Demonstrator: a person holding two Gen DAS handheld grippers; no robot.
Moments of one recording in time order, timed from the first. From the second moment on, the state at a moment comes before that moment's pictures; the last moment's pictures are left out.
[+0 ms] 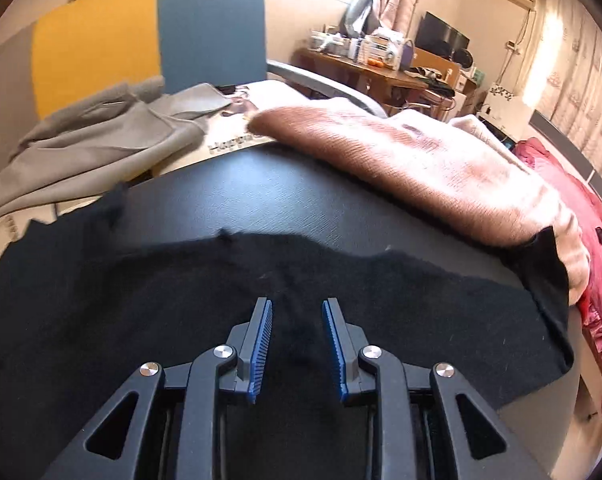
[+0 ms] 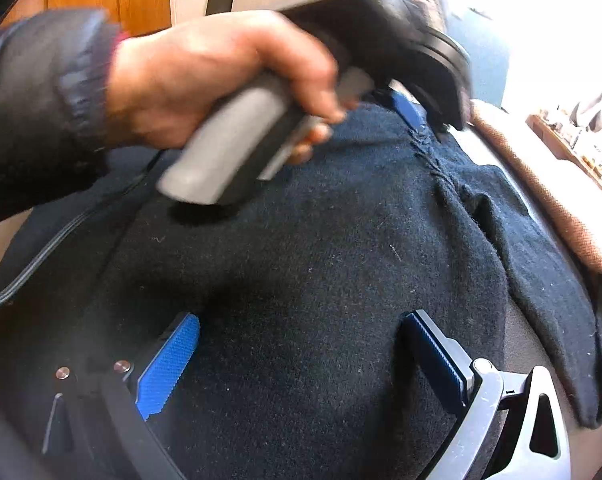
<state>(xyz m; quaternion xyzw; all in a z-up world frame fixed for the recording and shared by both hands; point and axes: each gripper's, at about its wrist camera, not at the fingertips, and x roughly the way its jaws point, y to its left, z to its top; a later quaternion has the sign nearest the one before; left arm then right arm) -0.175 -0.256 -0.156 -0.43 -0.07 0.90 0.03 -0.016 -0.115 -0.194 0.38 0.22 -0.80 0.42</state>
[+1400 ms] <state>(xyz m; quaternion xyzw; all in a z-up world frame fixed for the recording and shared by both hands) -0.288 -0.013 -0.176 -0.57 -0.12 0.74 0.35 -0.058 0.046 -0.185 0.38 0.06 -0.87 0.30</state>
